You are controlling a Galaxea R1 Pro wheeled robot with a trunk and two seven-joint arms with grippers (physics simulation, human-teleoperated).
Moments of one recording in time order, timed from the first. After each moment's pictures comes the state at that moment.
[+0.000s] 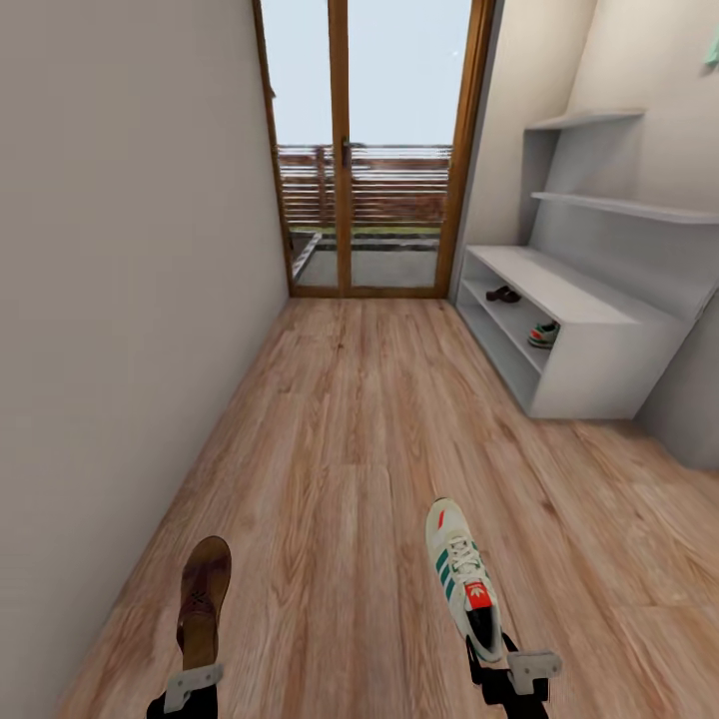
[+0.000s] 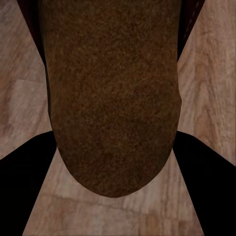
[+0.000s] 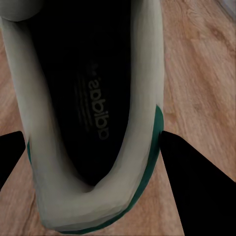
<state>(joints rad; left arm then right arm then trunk) -0.28 -0.01 0.43 -0.33 -0.23 -0.48 -0.07 -0.34 -0.02 -0.16 -0.20 0.19 -0.83 0.01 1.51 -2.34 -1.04</state>
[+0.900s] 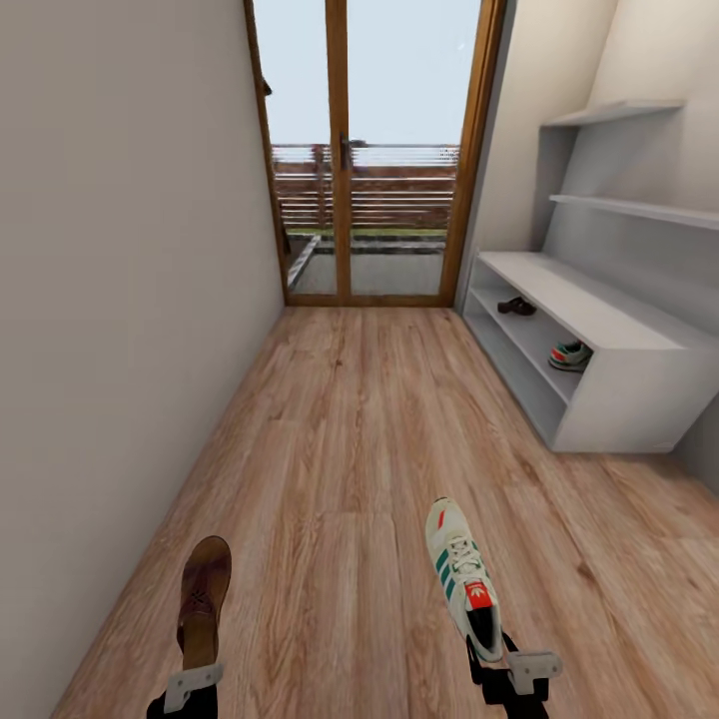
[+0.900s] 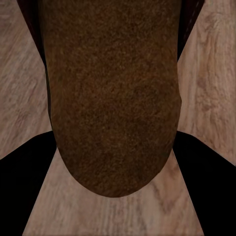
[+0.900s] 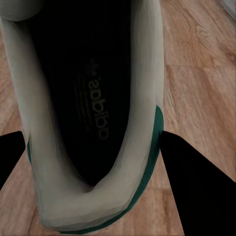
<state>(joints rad) -0.28 -0.01 0.43 -0.33 -0.23 -0.48 -0.07 -0.34 -0.02 -0.16 -0.20 0.19 -0.83 0.01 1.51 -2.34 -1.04</state>
